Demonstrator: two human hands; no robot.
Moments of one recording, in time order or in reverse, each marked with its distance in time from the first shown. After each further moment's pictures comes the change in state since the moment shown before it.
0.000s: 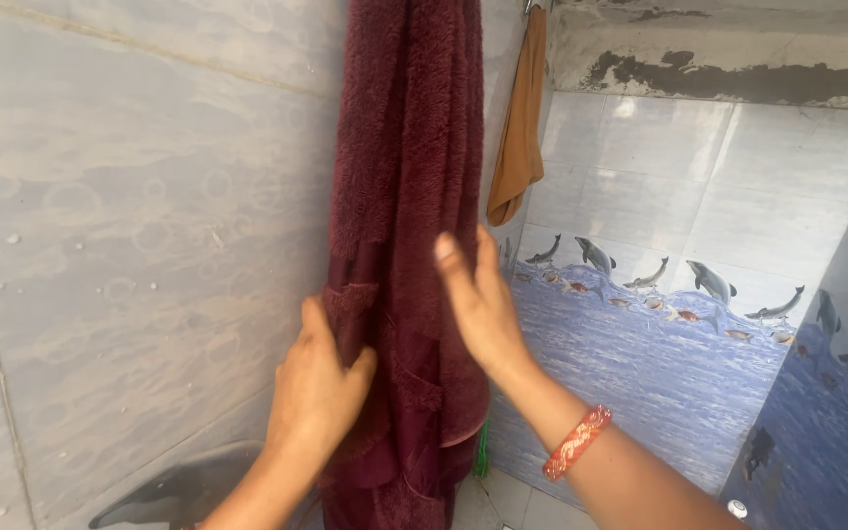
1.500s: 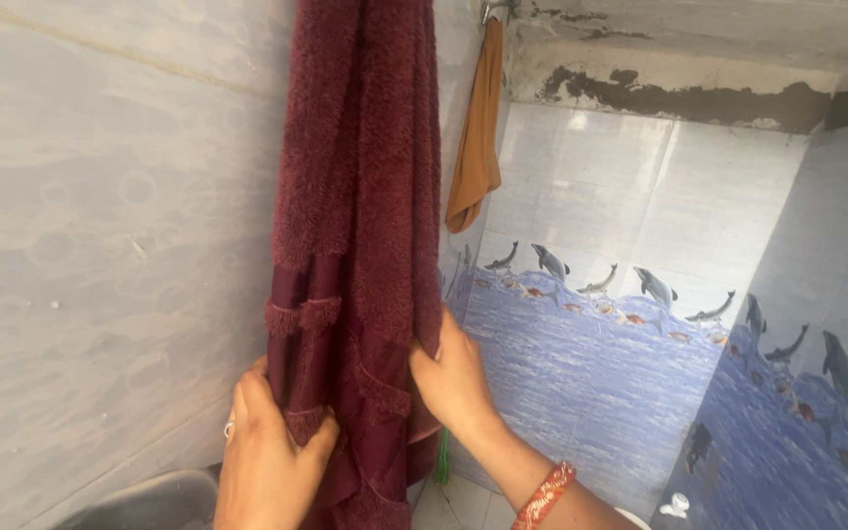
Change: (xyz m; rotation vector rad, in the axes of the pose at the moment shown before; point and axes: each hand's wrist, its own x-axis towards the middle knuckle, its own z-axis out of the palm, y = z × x) left_hand -0.027 -0.030 0.038 -0.117 0.111 0.015; right_hand -0.036 0.039 -0.002 -0.077 0.017 0.063
